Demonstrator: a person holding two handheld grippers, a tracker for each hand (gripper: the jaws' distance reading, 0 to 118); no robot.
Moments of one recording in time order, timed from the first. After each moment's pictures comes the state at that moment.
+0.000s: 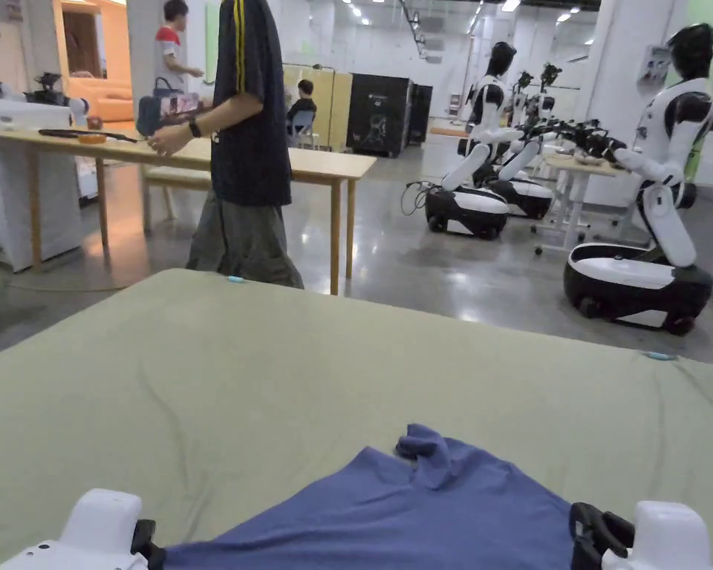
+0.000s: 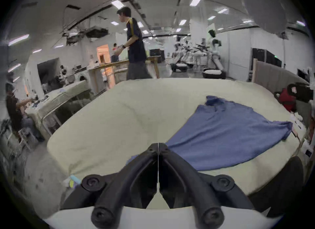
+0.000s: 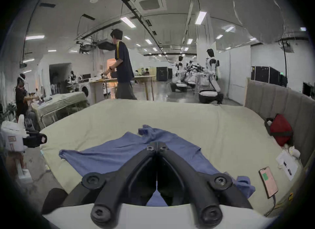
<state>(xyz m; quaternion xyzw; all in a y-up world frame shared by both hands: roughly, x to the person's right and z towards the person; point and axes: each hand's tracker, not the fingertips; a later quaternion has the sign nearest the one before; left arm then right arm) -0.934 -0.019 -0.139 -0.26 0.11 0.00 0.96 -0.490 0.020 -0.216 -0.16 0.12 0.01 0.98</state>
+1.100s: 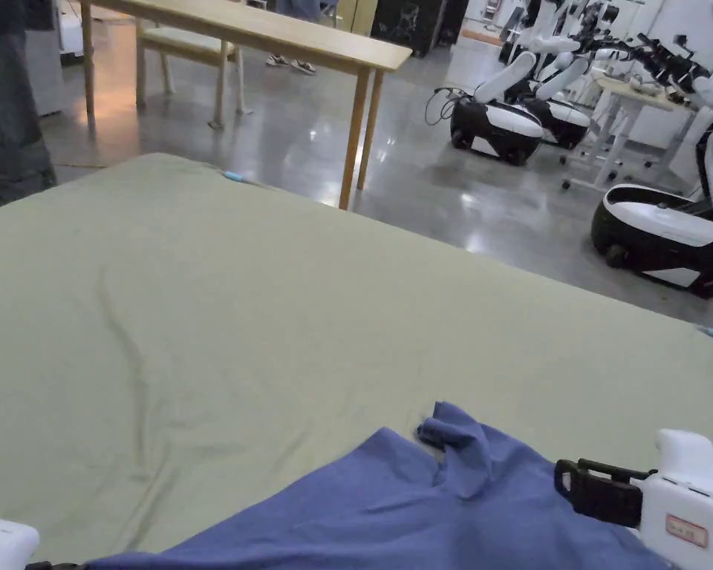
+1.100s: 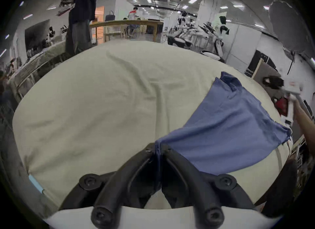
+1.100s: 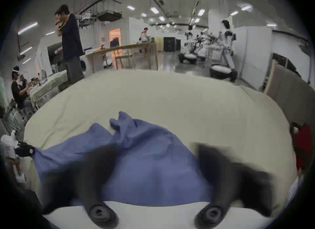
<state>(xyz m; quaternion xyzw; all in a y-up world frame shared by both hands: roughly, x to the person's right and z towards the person) -0.991 -0.105 -0.237 -0.38 0.02 0.08 0.92 -0.484 -0.055 -0.532 -0.34 0.17 0.05 0.92</state>
